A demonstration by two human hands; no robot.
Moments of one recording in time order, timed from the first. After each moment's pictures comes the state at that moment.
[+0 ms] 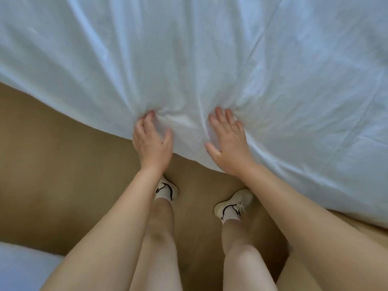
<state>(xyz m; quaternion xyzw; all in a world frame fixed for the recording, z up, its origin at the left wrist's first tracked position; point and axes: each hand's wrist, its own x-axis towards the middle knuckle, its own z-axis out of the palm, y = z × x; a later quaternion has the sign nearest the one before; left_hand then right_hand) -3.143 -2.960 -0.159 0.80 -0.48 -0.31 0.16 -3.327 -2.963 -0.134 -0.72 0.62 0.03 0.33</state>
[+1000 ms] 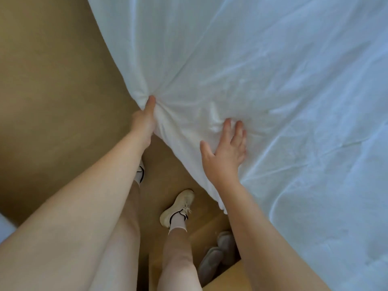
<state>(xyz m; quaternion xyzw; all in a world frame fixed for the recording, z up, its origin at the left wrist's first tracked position) -2.992 -2.996 -0.222 0.70 0.20 -0.57 0.38 -3.154 -3.014 -0.137 -0.66 0.67 0.15 0.29</state>
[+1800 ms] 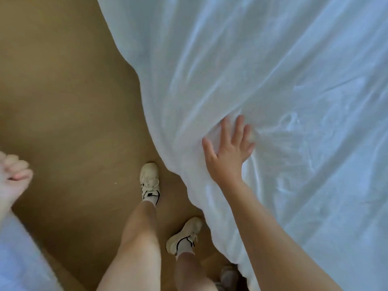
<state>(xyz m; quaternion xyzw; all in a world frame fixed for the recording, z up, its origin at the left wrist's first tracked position) -2.772 -2.861 -0.175 0.63 0.32 -0.46 0.54 -3.035 -3.054 -0.148 -0.76 0.59 0.11 0.26</state>
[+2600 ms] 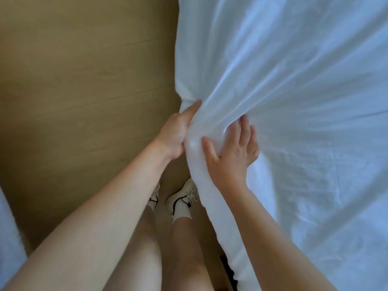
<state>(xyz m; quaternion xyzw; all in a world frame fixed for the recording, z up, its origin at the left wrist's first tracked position) -2.889 -3.000 -0.234 0.47 0.13 -0.64 0.60 -3.004 -3.042 -0.161 -0.81 0.52 0.05 0.25</state>
